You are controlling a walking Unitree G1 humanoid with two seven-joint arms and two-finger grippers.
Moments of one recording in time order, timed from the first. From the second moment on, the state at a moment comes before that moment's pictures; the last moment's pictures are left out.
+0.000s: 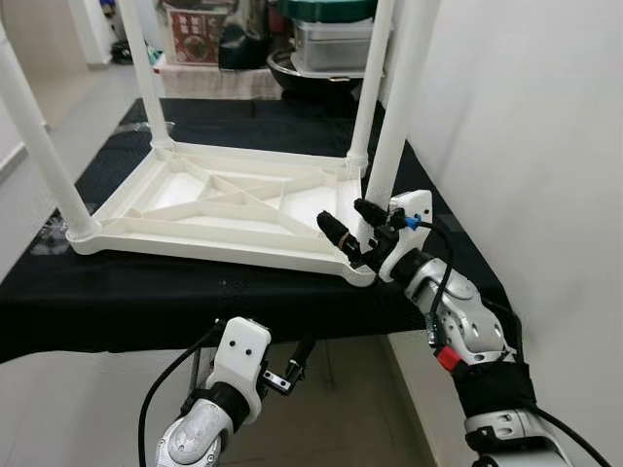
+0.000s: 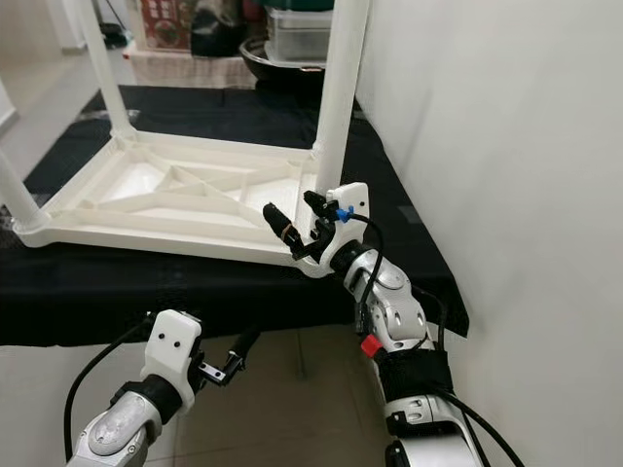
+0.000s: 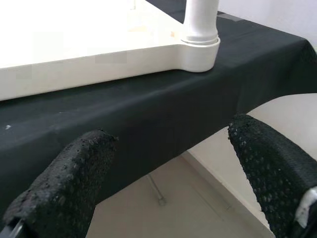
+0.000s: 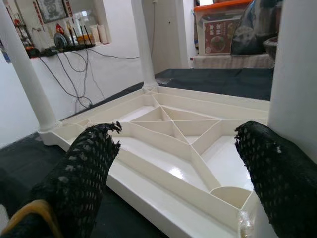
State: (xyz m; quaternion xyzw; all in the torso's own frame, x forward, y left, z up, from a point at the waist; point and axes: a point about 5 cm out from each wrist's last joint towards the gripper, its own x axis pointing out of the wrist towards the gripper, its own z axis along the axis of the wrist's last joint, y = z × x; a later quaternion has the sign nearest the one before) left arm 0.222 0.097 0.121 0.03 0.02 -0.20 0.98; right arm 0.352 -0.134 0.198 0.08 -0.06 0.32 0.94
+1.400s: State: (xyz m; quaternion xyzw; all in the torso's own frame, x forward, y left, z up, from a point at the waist) left arm 0.223 0.090 0.128 0.01 0.02 -0.26 0.96; right arm 0.380 -0.142 0.188 -0.03 0.00 0.25 0.97
